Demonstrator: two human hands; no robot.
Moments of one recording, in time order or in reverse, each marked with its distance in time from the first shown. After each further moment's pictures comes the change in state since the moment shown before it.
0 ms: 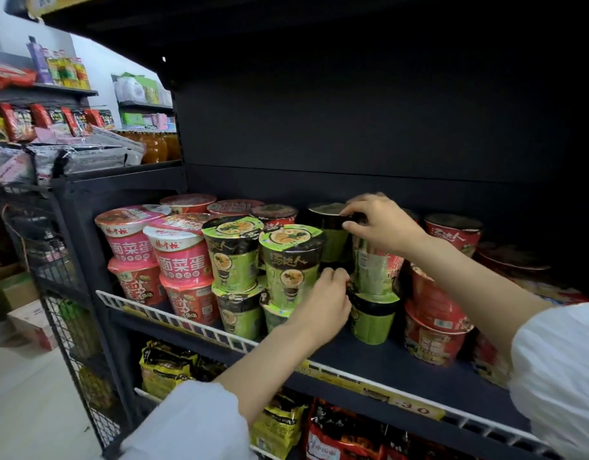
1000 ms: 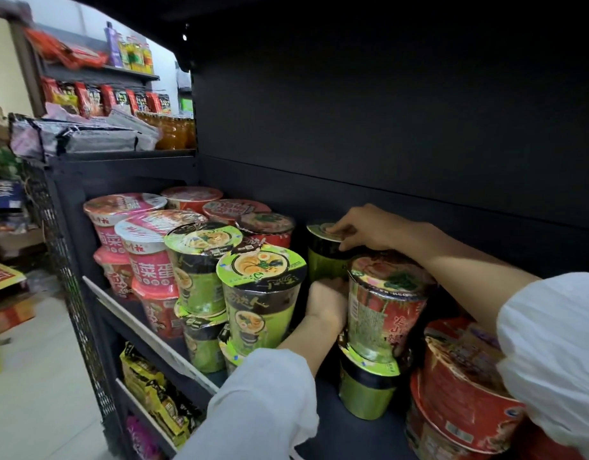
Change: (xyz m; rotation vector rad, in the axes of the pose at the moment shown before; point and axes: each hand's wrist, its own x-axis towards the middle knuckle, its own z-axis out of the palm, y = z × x) left_hand 0.144 -0.018 0.060 0.396 -0.008 -0.364; right_hand 0.124 0.069 0.042 0.000 -0.457 -0.140
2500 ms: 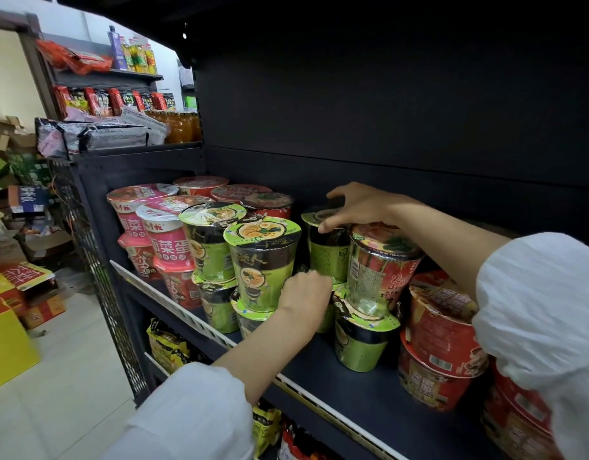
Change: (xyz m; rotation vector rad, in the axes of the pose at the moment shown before) left_hand -0.090 -0.008 -0.033 0.367 -0.050 0.063; right_hand -0.056 -0.029 -0.005 0.251 0.014 0.078
